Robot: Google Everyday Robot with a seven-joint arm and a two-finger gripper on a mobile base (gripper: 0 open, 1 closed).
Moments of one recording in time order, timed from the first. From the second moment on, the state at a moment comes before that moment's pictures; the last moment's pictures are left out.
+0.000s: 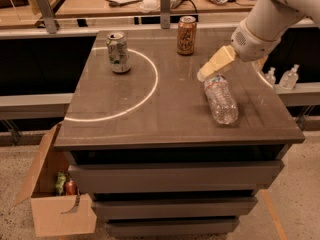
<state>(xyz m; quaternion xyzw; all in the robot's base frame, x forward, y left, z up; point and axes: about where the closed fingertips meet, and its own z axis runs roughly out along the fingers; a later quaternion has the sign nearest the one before) 0.616 -0.197 0.895 -0.17 0.97 0.07 0.16</state>
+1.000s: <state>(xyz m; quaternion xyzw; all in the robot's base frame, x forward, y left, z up) 0.642 -0.170 0.864 -0.13 0.98 0.05 0.10</state>
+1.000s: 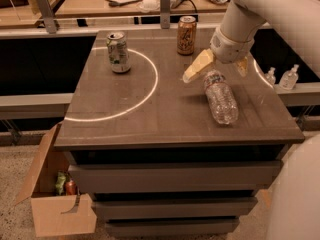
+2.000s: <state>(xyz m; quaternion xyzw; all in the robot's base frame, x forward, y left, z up) 0.643 -0.168 0.853 -0.12 0.99 0.03 0.07</state>
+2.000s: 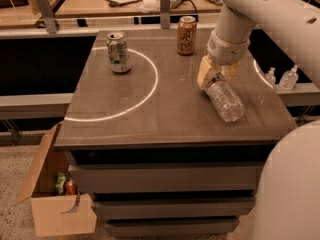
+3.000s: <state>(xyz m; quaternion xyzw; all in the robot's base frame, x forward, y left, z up) 0.683 -0.119 0.922 -0.28 0.89 0.20 0.31</state>
